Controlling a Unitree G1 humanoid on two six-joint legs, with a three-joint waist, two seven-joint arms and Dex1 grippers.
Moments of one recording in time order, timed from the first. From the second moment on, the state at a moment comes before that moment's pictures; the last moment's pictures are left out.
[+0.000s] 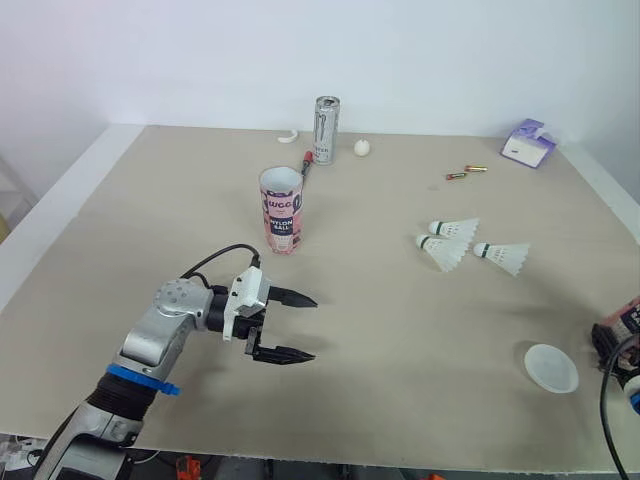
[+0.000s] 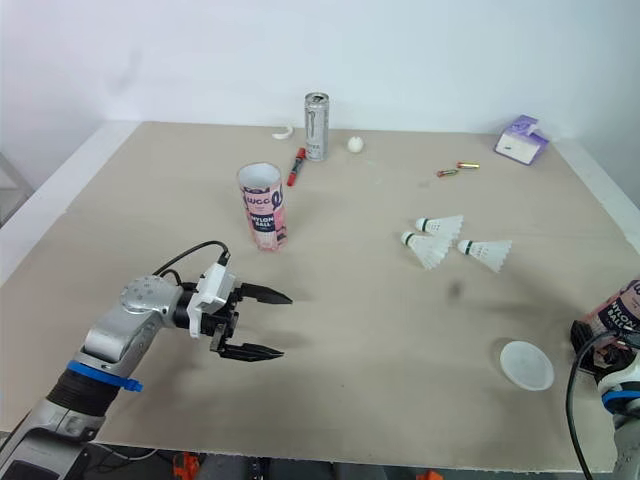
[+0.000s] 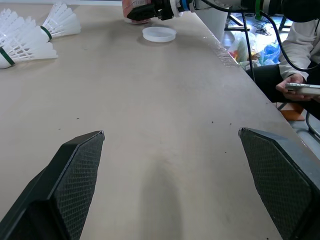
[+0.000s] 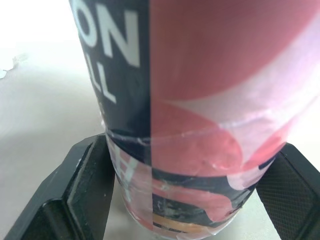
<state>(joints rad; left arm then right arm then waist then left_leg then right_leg) -0.40 0.50 -0.22 0.02 -0.40 0.15 -1.38 0.10 -0.60 -0.74 0.27 0.43 0.21 0.37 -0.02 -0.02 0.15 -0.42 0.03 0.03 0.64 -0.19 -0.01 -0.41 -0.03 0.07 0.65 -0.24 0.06</state>
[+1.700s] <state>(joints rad) -0.39 0.52 -0.23 0.00 -0.40 0.16 -1.38 0.39 -0.46 -0.76 -0.18 0.49 0.32 0.26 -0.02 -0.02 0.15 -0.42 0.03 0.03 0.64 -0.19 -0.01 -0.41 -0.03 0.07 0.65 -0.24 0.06</state>
